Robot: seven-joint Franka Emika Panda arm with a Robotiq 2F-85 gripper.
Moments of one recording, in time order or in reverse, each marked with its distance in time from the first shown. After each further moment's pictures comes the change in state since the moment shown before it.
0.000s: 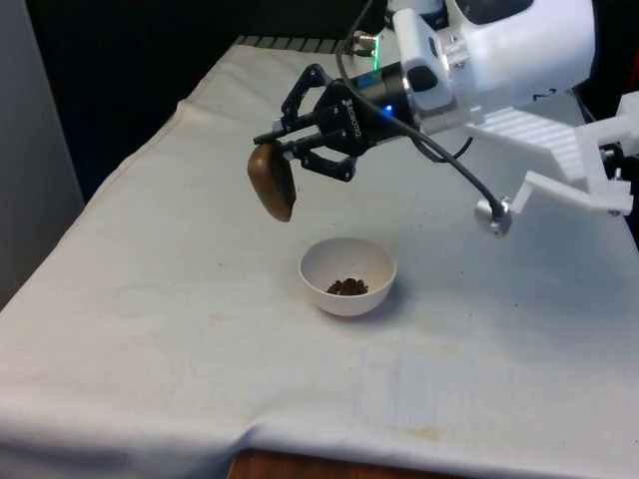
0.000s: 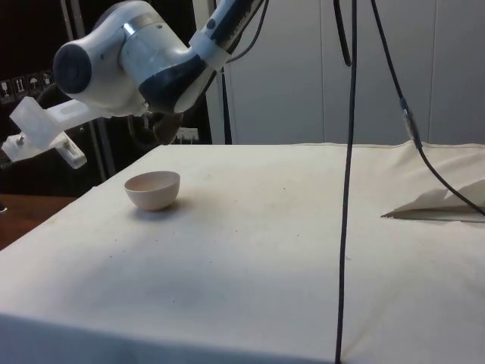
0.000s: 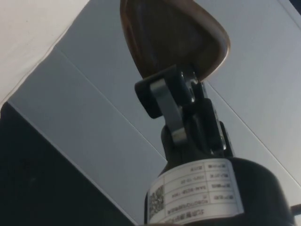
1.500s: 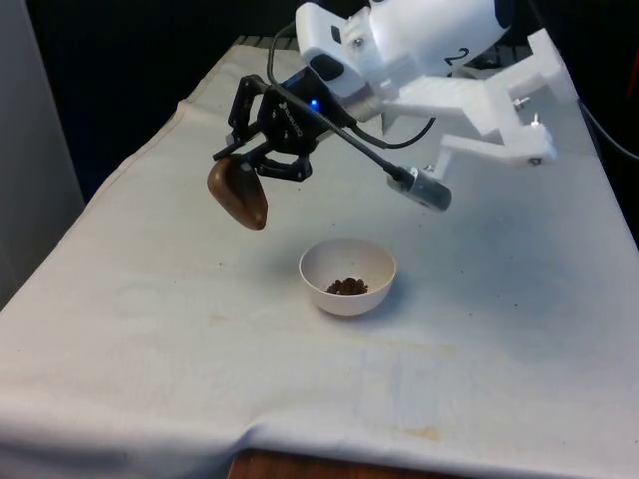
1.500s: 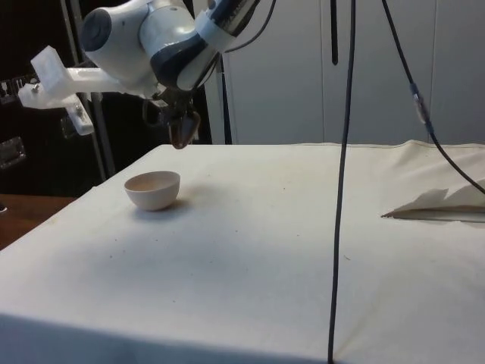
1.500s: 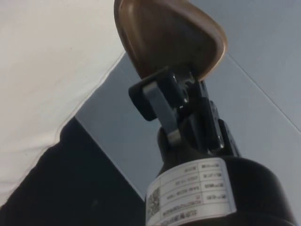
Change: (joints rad) arm -0.020 -0.061 -0.170 -0.028 0.276 0.250 -0.080
